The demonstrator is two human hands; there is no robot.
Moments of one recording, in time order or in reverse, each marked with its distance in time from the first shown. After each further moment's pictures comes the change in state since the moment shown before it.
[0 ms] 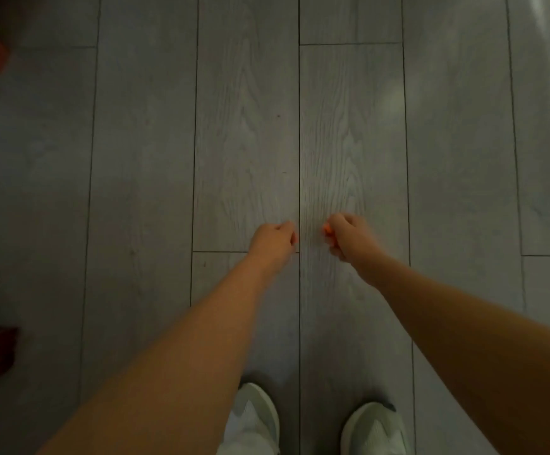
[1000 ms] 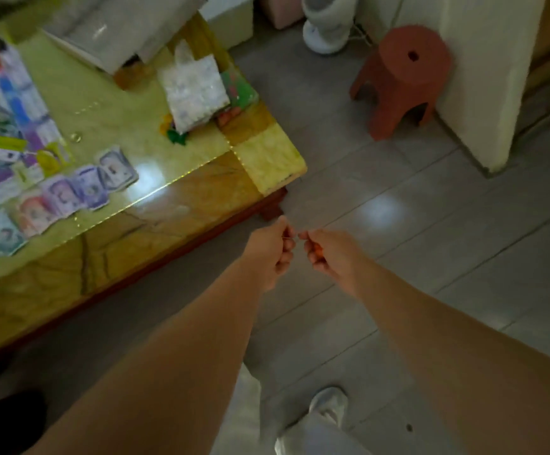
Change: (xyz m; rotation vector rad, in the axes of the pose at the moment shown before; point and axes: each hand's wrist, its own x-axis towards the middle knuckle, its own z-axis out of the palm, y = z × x) left_hand -0.522 -0.074 -0.271 -1.346 0.506 -0.063; right_hand -0.483 -0.252 0.237 -0.519 -0.757 -0.086
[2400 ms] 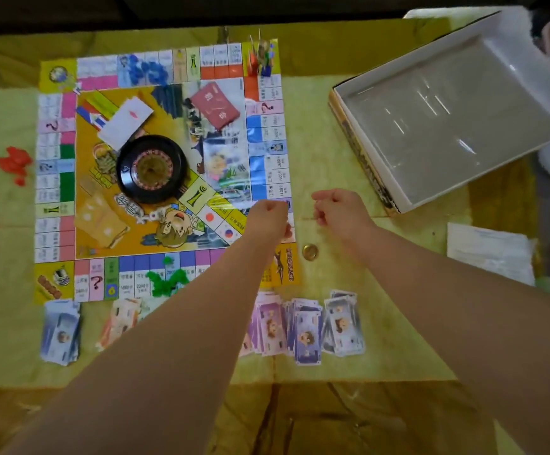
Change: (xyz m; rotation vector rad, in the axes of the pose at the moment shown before) left_hand 0.182 0.314 -0.454 -0.267 0.480 0.084; right_hand 0.287 -0.239 0.517 -0.595 -0.141 -0.144
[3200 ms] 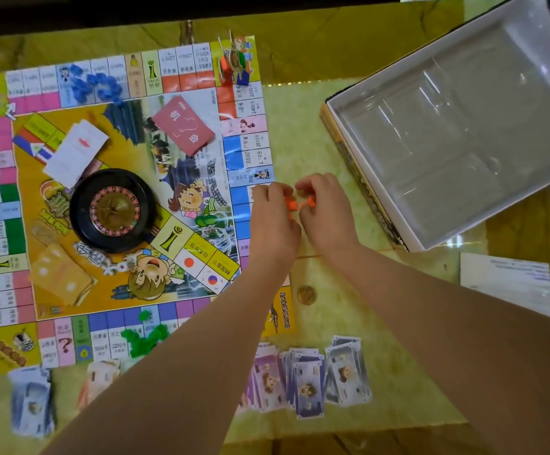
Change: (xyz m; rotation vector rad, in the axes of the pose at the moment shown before) left_hand 0.067 0.022 0.037 0.629 0.054 0.626; right_hand 0.073 -0.020 0.016 -0.478 0.143 -0.451
